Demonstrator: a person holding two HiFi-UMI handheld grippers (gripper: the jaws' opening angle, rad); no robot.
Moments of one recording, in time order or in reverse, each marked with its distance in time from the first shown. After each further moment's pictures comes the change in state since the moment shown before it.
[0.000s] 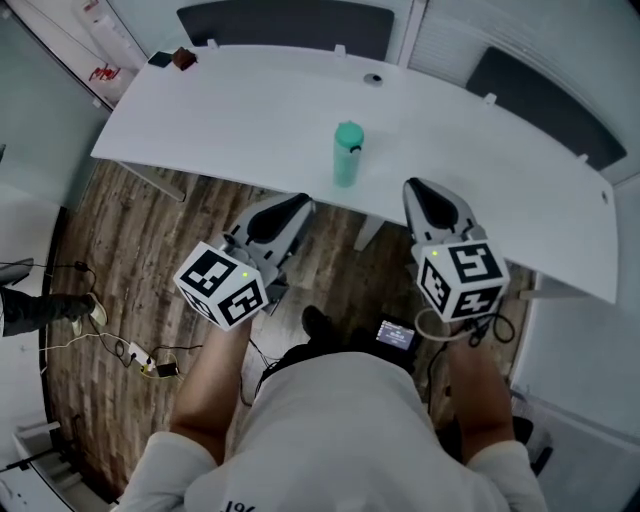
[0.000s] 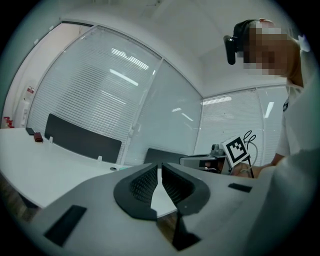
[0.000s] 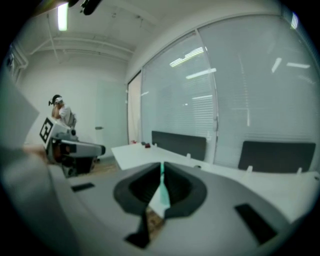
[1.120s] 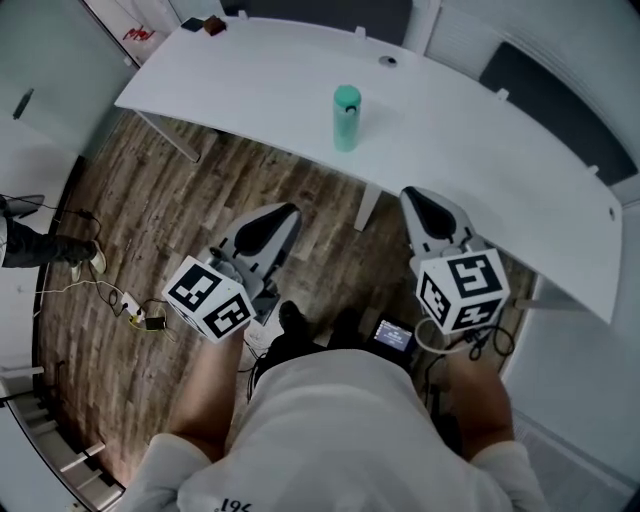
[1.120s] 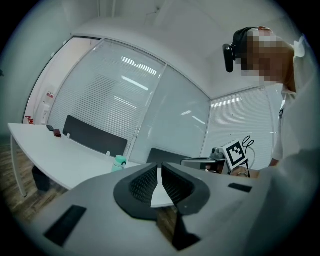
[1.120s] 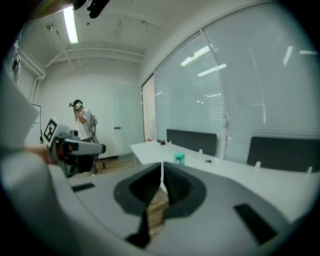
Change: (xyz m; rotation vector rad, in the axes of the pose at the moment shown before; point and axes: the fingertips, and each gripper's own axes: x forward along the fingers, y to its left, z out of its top) left arm -0.060 -0.098 -0.034 -0.056 -0.043 0.165; right arm -0.091 0.020 -0.035 -0.027 0.014 0.186
